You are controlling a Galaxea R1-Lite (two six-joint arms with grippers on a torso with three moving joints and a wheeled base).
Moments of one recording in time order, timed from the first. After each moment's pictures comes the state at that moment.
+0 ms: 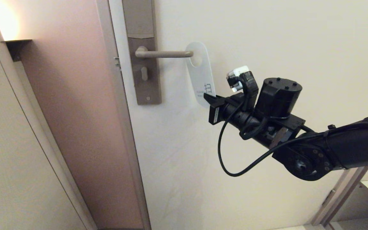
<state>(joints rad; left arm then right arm) 0.13 0.28 0.00 0.01 -0.02 0.07 0.59 1.98 -1.08 -0.96 0.00 -0.04</state>
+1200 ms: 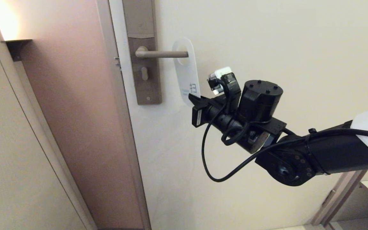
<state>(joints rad) 0.13 0.28 0.00 0.01 -0.02 0.07 0.68 2.03 -1.15 -0.96 -0.08 -0.05</state>
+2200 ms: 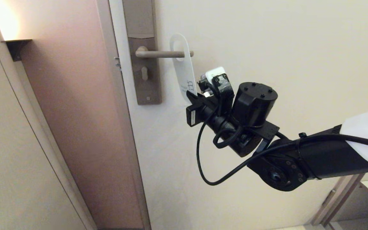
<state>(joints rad) 0.13 0.28 0.00 0.01 -0.02 0.07 0.73 2.05 -1.17 -1.02 -0.20 -0.16</state>
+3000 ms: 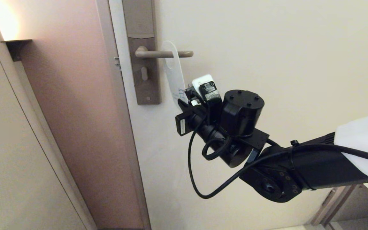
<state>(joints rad) 0.13 0.28 0.00 0.01 -0.02 0.07 0.80 2.07 -1.18 -0.99 -0.26 -0.15</state>
